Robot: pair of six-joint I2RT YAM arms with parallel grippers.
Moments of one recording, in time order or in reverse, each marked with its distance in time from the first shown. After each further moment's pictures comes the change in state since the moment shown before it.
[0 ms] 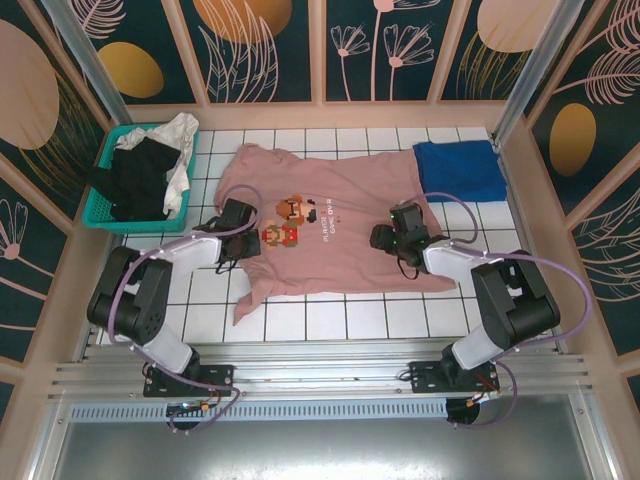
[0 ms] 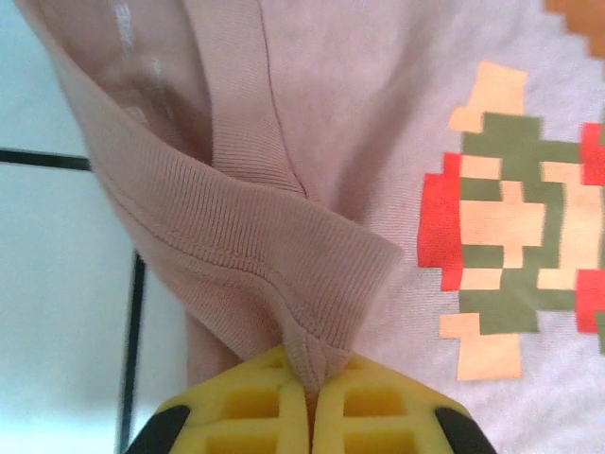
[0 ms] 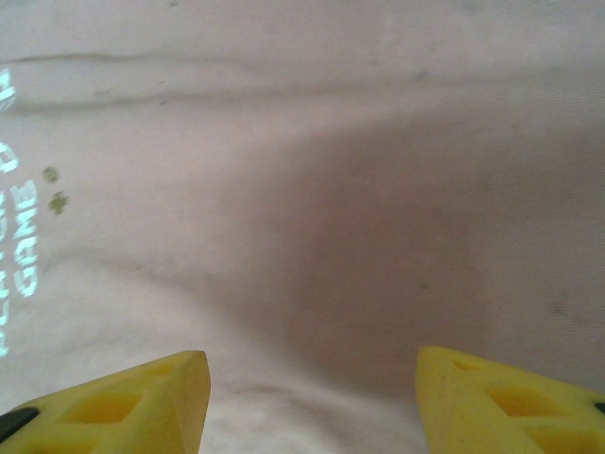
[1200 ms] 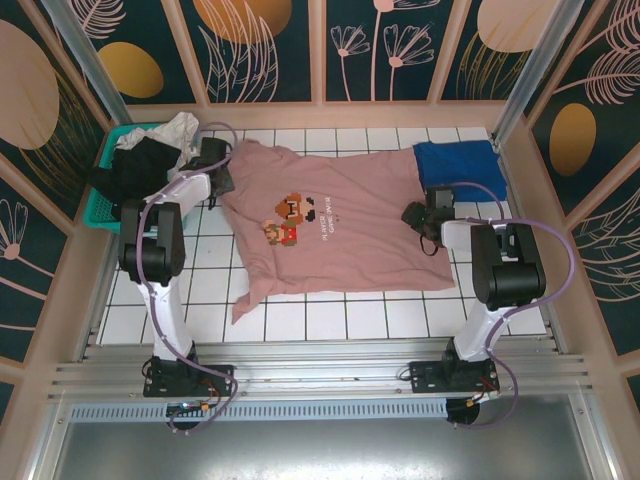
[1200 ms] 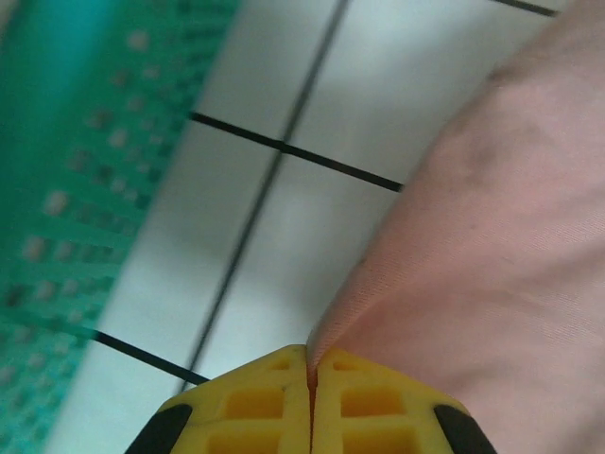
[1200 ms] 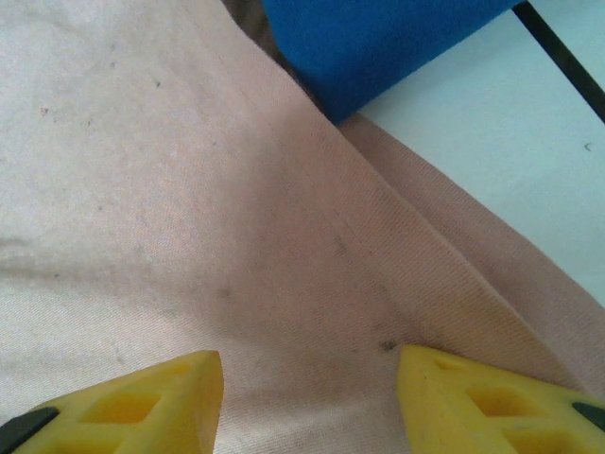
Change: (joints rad) left arm 0.263 0.496 0.692 -0.127 -0.211 0.081; right arm -0.284 0.239 0.149 0.116 -0.061 0.057
